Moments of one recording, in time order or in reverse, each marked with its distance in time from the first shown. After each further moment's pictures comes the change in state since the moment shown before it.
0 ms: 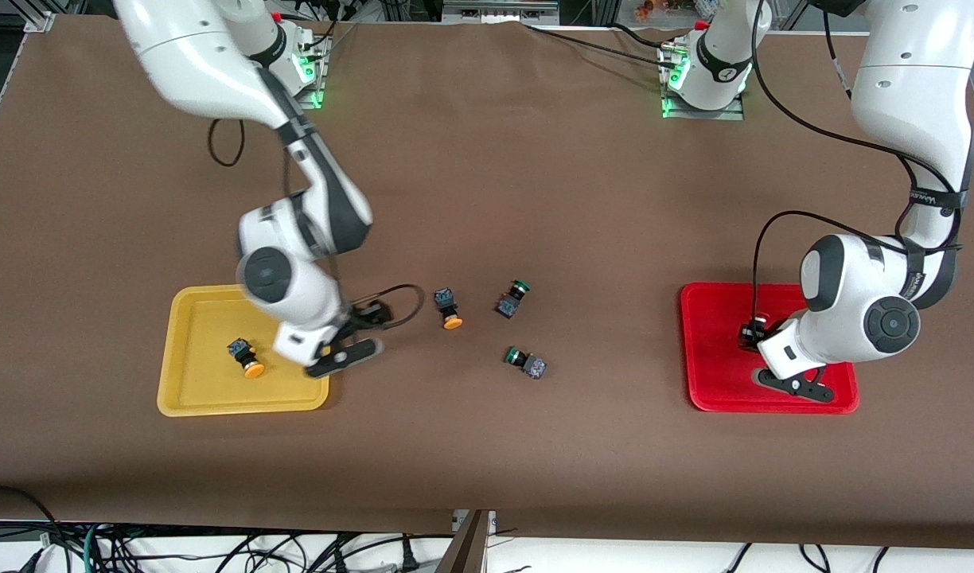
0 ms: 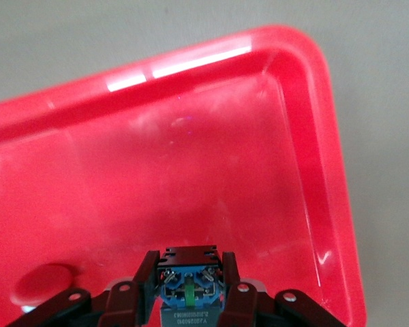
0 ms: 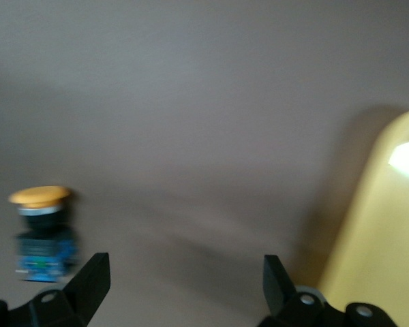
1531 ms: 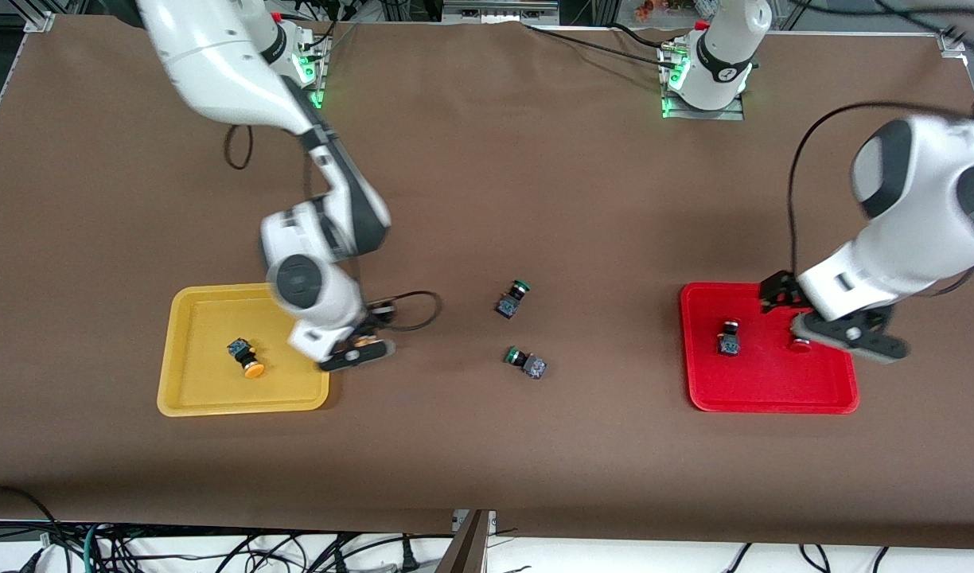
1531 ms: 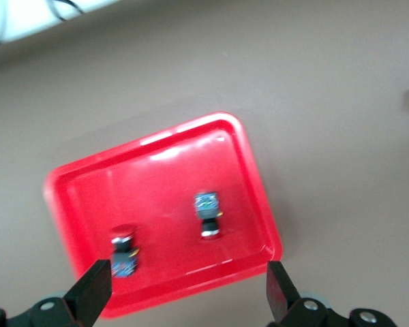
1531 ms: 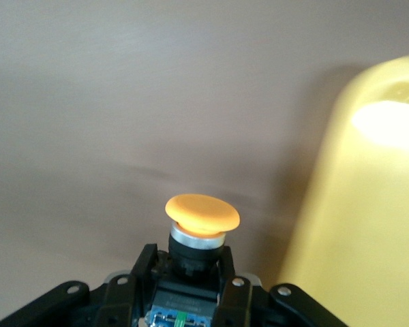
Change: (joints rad) left arm -0.063 -0.412 0.013 -0.010 0.001 -0.198 -0.005; right arm -0.065 -0.002 -0.067 0.034 -0.002 -0.112 -0.101
